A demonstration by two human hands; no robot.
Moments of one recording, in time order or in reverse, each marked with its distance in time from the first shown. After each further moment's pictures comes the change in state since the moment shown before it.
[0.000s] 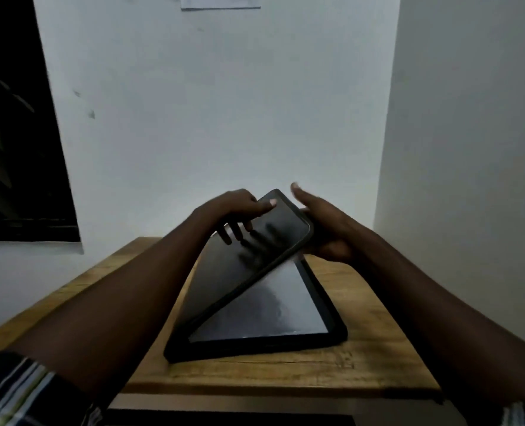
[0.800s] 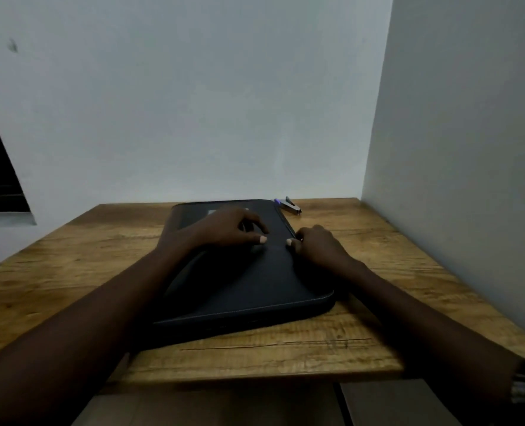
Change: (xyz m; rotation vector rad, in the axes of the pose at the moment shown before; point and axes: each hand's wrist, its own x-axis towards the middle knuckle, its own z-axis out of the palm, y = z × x) left_hand 0.060 -0.072 0.094 0.294 -0.073 0.446; right_hand 0.039 0.118 -0.058 -1.223 0.431 0.060
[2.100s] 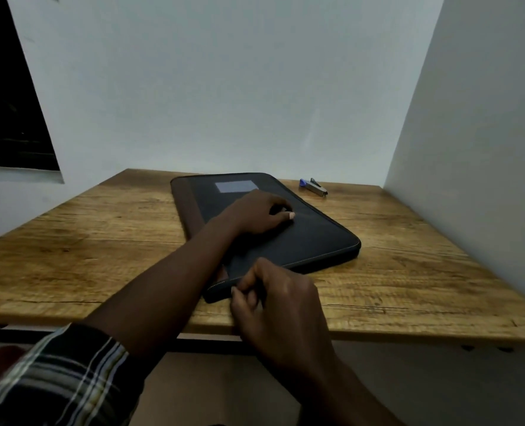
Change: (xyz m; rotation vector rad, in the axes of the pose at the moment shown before) left_hand -0.010 -0.029 0.029 0.000 0.147 0.017; right_hand -0.174 -0.106 0.058 0.275 0.313 -0.502
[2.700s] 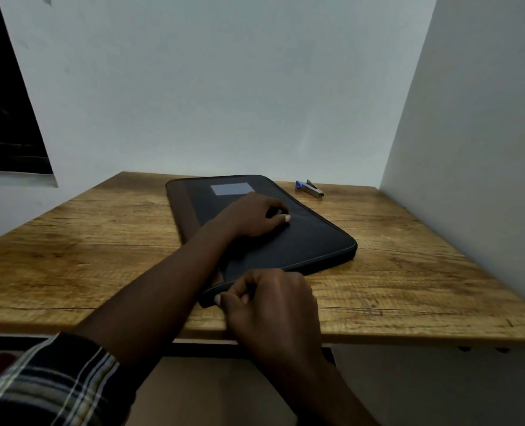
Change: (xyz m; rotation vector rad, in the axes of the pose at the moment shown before) left_hand -0.003 0.005 -0.001 0.021 -0.016 -0.008; right_hand 0.007 -0.016 -0.004 -0.021 -0.117 0.277
